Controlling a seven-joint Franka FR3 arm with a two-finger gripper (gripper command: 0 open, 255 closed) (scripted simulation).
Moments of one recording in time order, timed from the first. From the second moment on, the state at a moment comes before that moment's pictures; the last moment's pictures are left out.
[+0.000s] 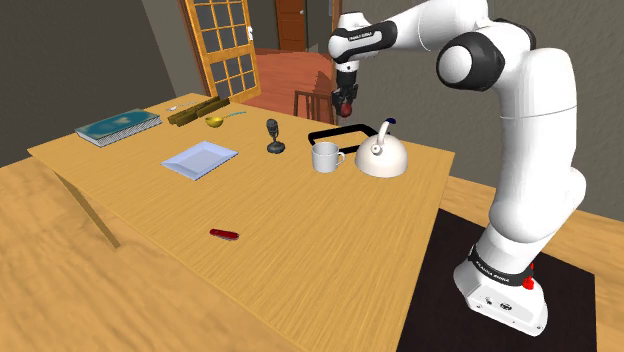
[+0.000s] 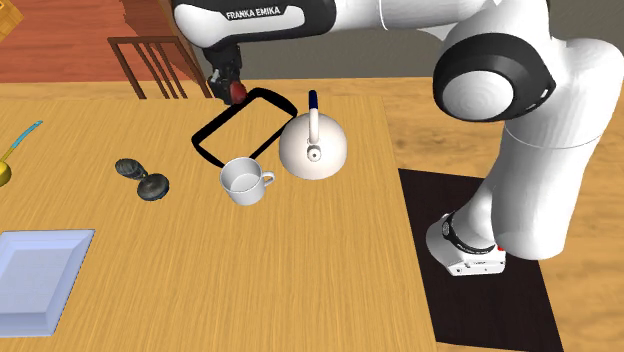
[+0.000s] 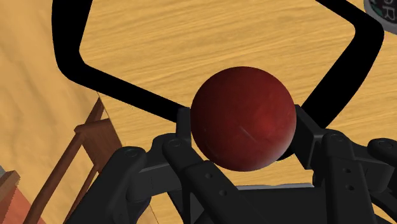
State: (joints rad) arm -0.25 0.43 -0.09 -1.39 0.04 1.87 -0.29
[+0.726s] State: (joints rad) arm -0.28 0.54 -0.09 -1.34 0.06 1.91 -0.32
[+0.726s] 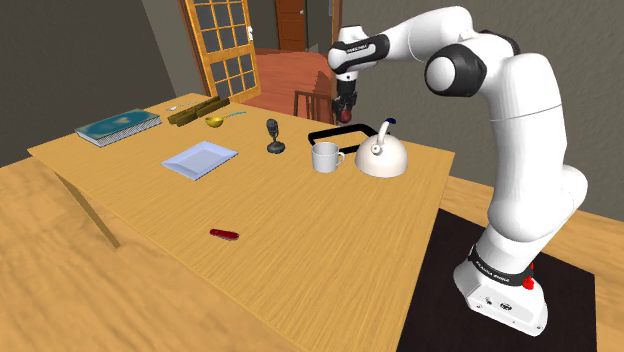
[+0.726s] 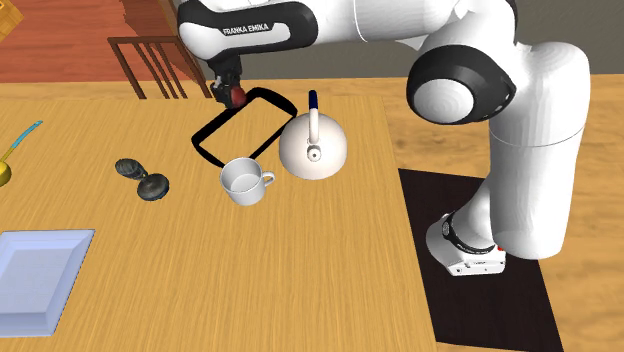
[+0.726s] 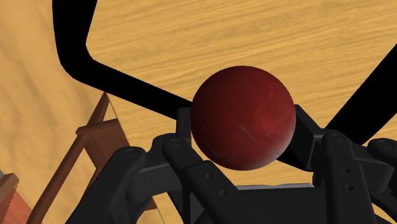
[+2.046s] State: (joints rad) arm -0.28 0.54 -0.09 -1.36 0.06 1.95 -0.32
